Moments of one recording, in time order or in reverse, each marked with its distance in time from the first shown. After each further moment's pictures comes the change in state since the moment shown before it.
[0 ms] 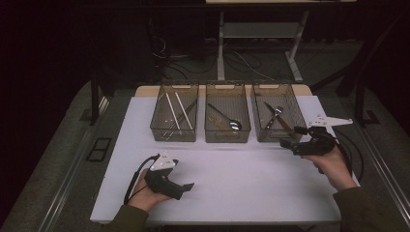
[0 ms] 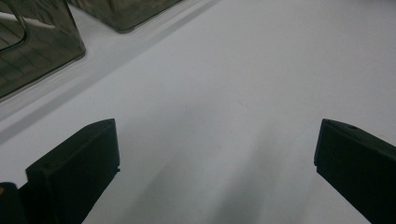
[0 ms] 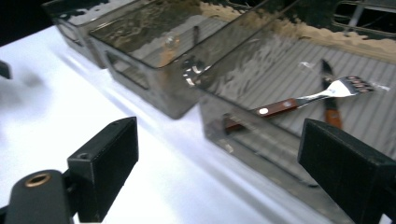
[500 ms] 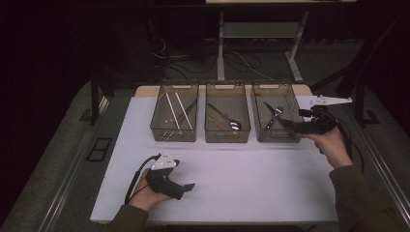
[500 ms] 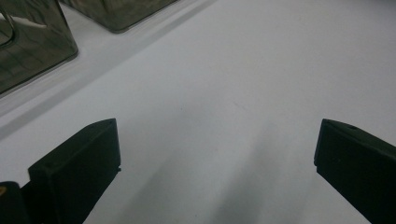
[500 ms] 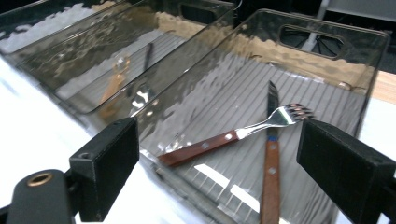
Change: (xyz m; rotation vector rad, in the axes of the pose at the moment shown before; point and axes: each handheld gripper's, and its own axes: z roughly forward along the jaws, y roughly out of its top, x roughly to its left) left arm 0.000 0.000 0.002 -0.002 -0.017 -0.003; right arm -0.039 0.040 0.014 0.018 -0.101 0.016
